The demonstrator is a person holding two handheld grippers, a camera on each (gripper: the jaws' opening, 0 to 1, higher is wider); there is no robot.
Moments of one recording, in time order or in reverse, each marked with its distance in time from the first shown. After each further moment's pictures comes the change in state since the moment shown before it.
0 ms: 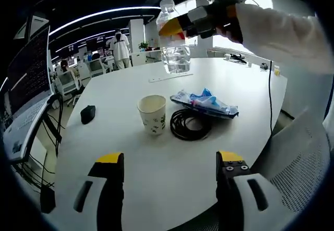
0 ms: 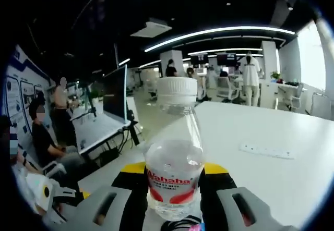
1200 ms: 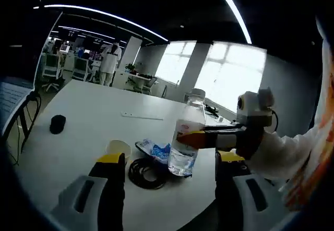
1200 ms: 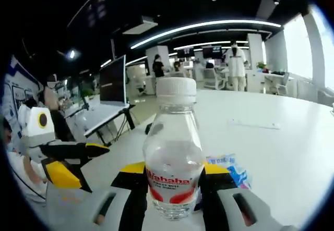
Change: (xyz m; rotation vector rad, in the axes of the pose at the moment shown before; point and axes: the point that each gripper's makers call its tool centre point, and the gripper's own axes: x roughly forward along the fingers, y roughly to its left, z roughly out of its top) left arm -0.031 -0.032 0.112 -0.307 -0.293 -0.305; right arm -0.065 0.021 -0.083 0.047 0.061 -0.101
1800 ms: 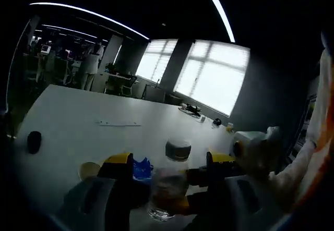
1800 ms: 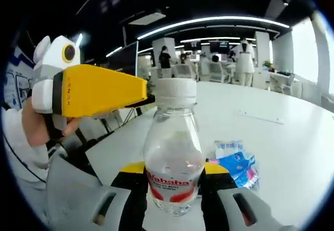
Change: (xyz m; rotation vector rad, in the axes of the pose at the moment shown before) left arm 0.049 -0.044 0.030 0.024 0.048 -0.162; right arm -0.016 0.034 -0.034 -0.078 0.058 0.043
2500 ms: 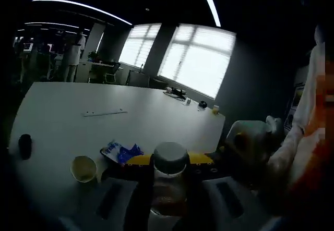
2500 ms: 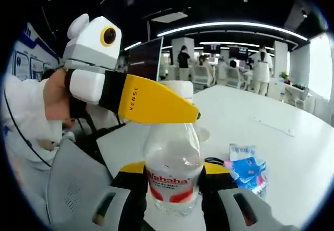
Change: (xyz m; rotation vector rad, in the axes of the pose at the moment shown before) left arm -0.013 -0.006 -0.020 0.056 0.136 -0.151; right arm -0.003 0.028 -0.006 -0.107 -0.006 0.120
